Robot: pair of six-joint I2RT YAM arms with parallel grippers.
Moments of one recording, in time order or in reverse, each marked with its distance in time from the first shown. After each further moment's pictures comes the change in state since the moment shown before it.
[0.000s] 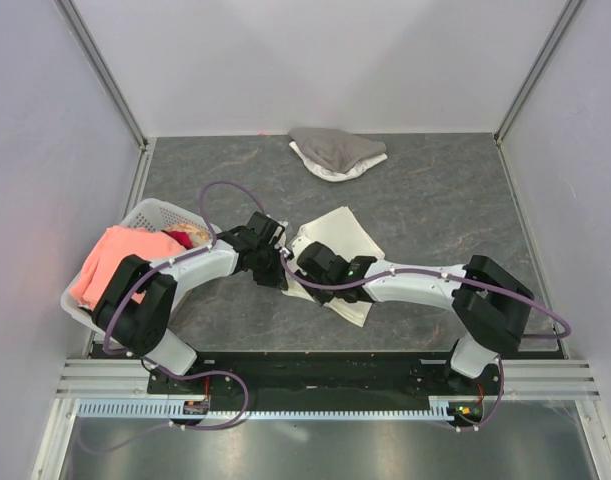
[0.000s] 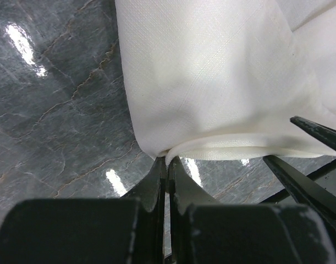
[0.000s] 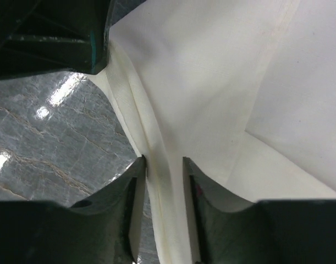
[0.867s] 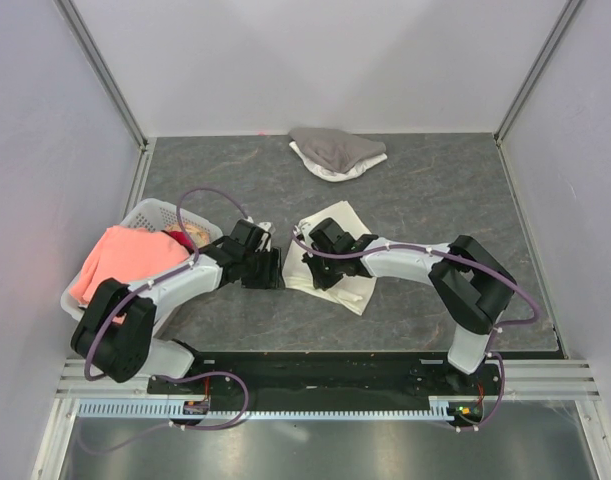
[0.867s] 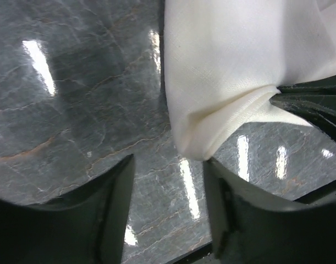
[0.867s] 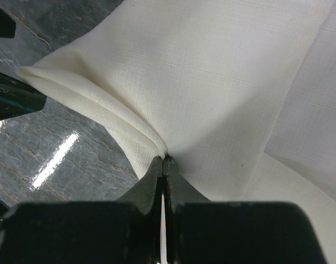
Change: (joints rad) left arm 0.032 -0.156 -0.125 0.056 -0.095 -0.046; right arm -0.194 0.147 0.063 0.029 -0.309 0.007
